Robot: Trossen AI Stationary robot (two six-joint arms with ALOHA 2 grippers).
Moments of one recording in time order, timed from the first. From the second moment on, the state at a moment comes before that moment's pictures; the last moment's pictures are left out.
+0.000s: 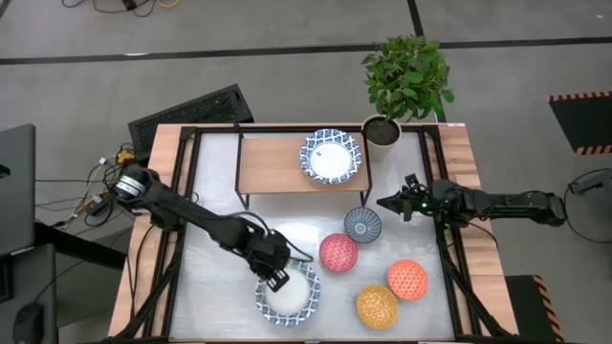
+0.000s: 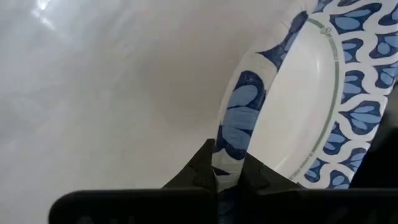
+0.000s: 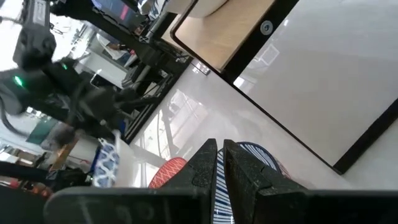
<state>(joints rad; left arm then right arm) -0.37 1.68 1.25 -0.69 0.15 -1.19 -0.09 0.21 0.03 -0.04 0.02 0.88</state>
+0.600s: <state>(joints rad) -0.02 1.29 1.25 -0.56 0.01 -1.29 -0.09 0.21 0.03 -0.04 0.02 0.88</state>
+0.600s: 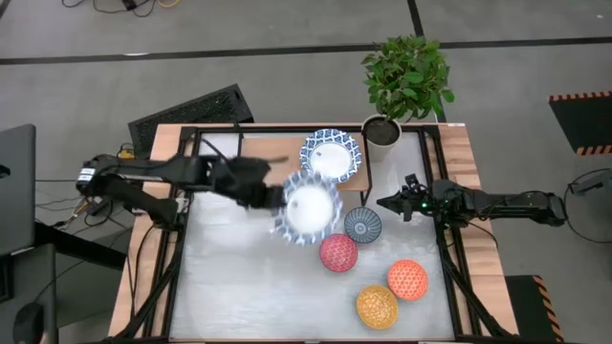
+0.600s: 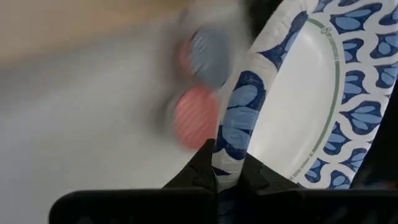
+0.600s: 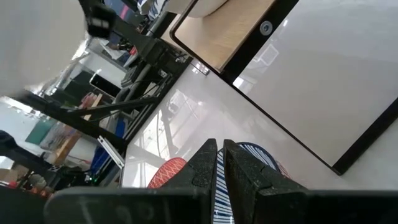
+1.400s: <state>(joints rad) 0.32 1.34 1.38 -0.34 -0.13 -1.12 -0.09 0.21 0.03 -0.04 0.03 0.86</state>
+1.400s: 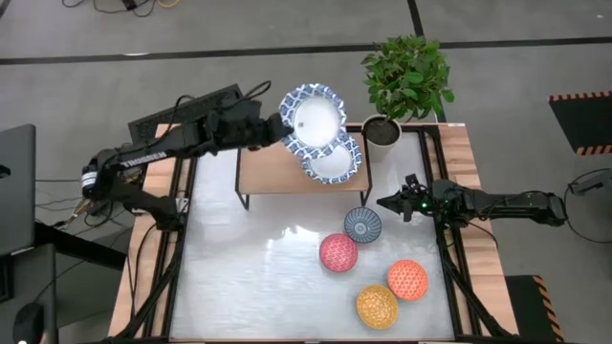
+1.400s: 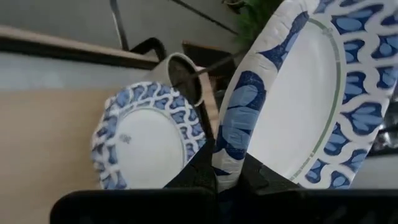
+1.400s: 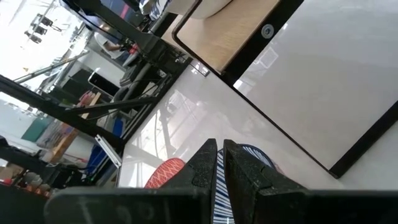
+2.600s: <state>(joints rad) 0.45 2.05 2.28 -1.21 0.15 -0.61 -0.09 0.21 0.03 -0.04 0.03 0.86</state>
